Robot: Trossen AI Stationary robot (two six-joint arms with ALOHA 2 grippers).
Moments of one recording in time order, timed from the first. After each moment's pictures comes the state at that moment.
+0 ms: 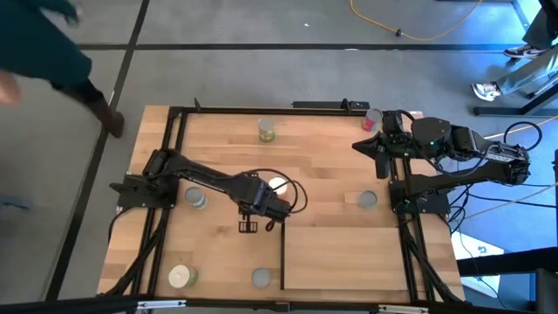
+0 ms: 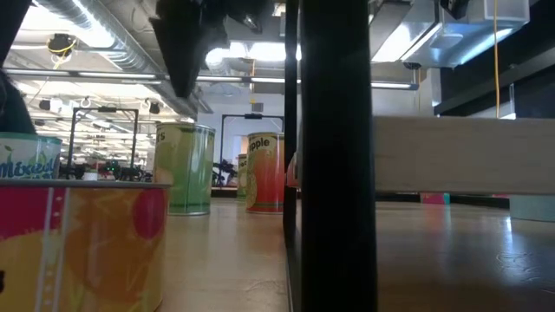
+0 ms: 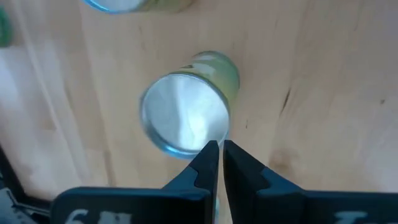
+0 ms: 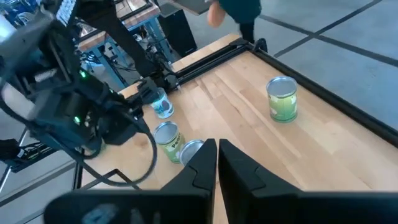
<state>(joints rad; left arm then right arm) -0.25 1.98 1.82 -1.50 -0.18 -0.34 -0.02 0.79 1.10 -0.70 0.18 0.46</state>
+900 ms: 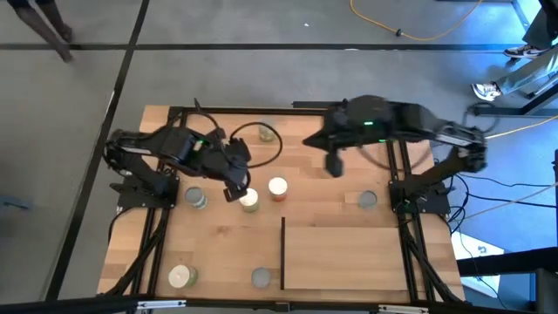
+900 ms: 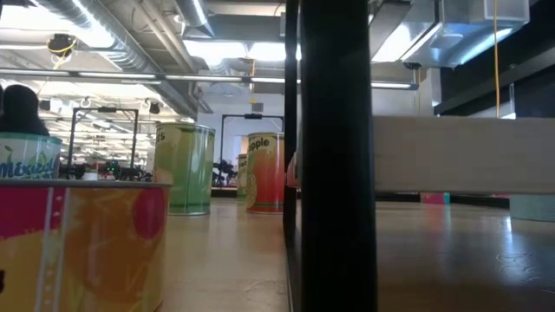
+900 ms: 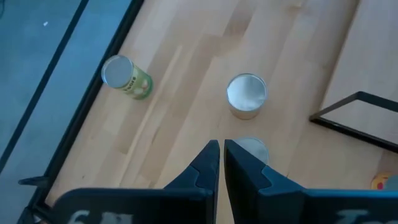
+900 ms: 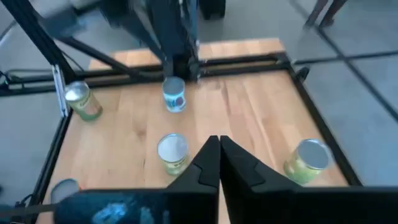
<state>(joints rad) -0.25 1.62 2.06 -1.57 -0.46 -0.55 -0.02 1.51 1.86 -0.90 0.05 0.07</state>
